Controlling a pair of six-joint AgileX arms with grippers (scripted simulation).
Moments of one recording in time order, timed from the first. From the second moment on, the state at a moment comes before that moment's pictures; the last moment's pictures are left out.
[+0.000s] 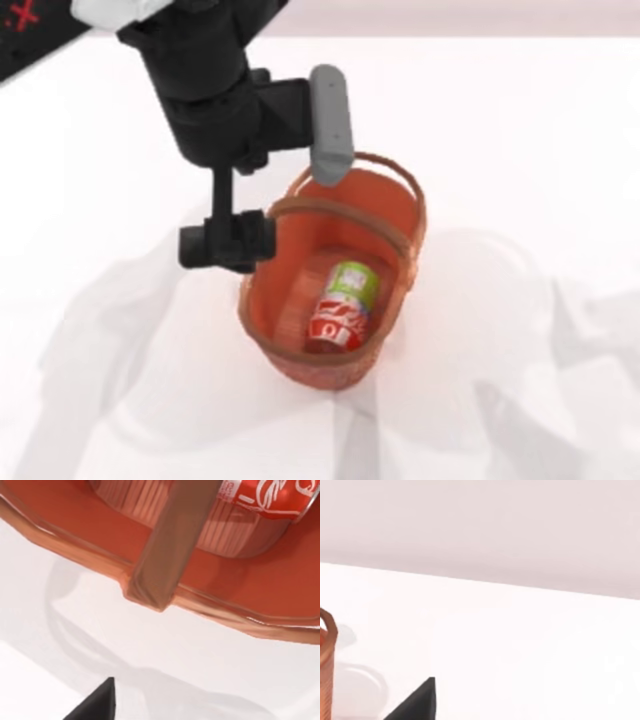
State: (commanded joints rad) left arm -0.61 1.85 1.76 -1.38 0.05 0.93; right arm 0.06 0.44 0.14 0.19 -0.20 -0.01
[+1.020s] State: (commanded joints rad) left arm -0.71 2.22 2.20 -1.54 0.00 1.16; right arm 0.01 0.00 0.00 0.00 0.00 0.00
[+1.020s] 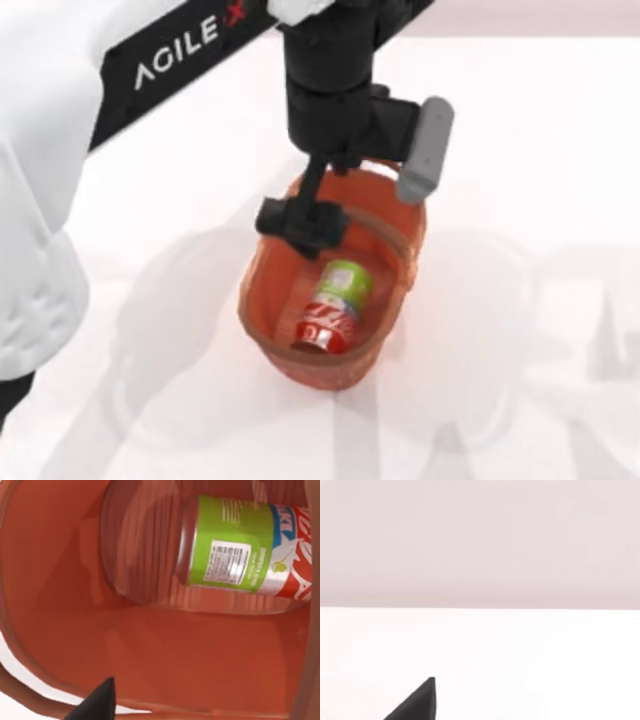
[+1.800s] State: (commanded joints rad) left arm -0.71 2.21 2.12 -1.48 0.00 1.16; right arm 0.01 0.00 0.00 0.00 0.00 0.00
